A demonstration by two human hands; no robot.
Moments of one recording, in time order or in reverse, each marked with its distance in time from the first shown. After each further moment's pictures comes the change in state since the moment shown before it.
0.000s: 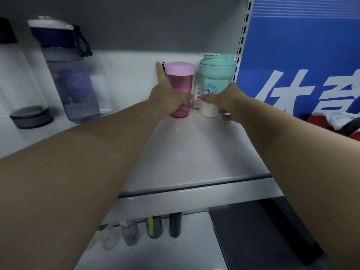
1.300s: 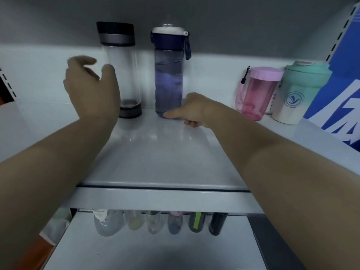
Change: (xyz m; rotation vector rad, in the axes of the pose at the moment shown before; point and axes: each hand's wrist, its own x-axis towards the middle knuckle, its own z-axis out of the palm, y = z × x) left_hand -0.107 -0.071 -0.265 0.019 0.935 0.036; right_hand -0.096 -0.101 0.215 -0.403 -0.525 -0.348
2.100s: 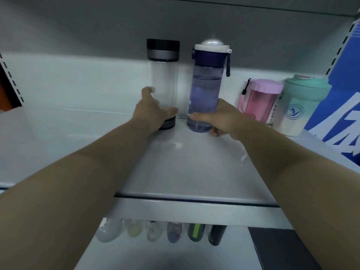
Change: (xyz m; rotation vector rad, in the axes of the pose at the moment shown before) left_hand -0.020 -0.009 0.068 0.154 -0.685 -0.152; right_hand 0.002 0.049 -0.034 0.331 0.140 0.007
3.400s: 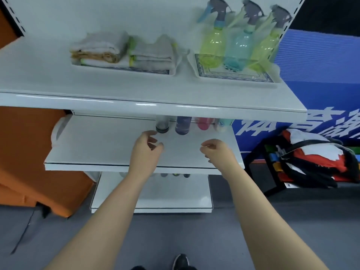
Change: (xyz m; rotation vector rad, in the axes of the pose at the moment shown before) left_hand -0.206 0.251 -0.166 -0.077 -0.074 -0.266; right_hand -0.282 -0.222 -0.134 -0.011 0.047 0.441
